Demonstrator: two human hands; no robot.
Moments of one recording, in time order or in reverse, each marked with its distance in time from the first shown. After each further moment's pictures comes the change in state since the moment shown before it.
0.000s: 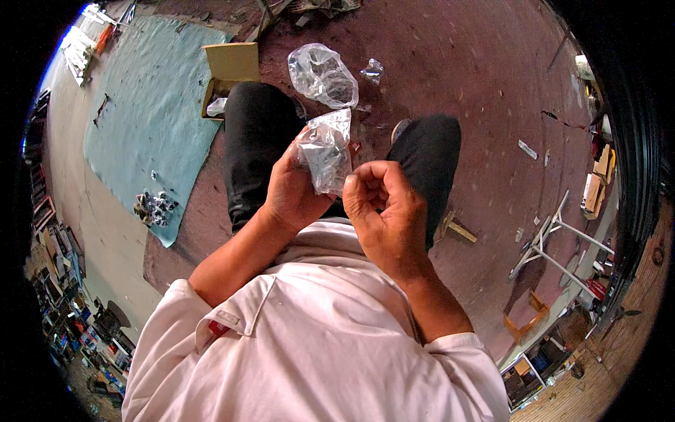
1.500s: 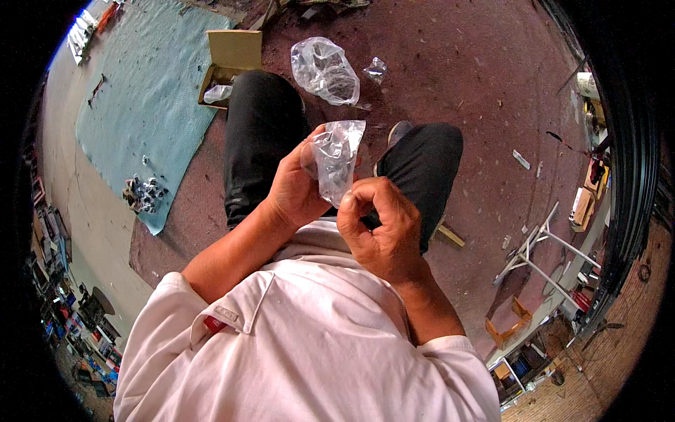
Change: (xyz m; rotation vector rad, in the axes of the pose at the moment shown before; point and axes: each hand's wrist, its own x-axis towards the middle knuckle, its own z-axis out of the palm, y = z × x) left_hand 0.001 0.005 -0.012 -0.073 -0.066 -0.045; right_hand 0.002 0.007 0.001 -0.248 -0.111 -0.338
